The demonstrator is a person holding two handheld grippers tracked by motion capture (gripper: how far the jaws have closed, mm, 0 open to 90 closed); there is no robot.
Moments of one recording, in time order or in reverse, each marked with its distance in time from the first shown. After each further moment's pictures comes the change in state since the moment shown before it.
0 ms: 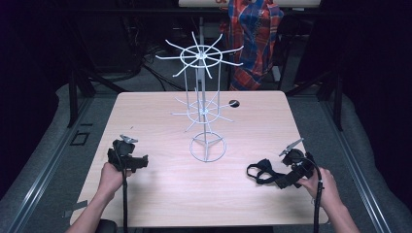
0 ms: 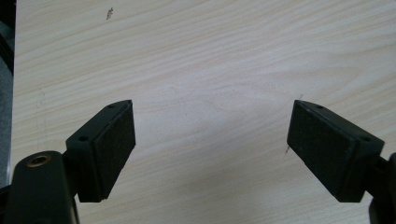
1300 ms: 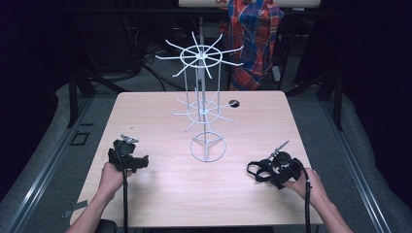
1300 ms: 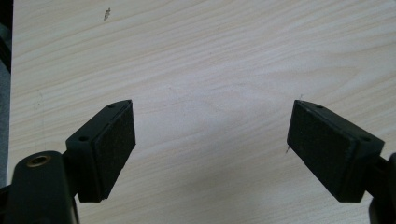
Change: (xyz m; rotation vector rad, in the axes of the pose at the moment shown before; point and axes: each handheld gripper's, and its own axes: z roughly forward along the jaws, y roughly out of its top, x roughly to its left) left arm -0.001 0.000 0.000 0.003 -0.007 0.005; right arm 0.017 0.014 0.027 0.084 -0.008 0.008
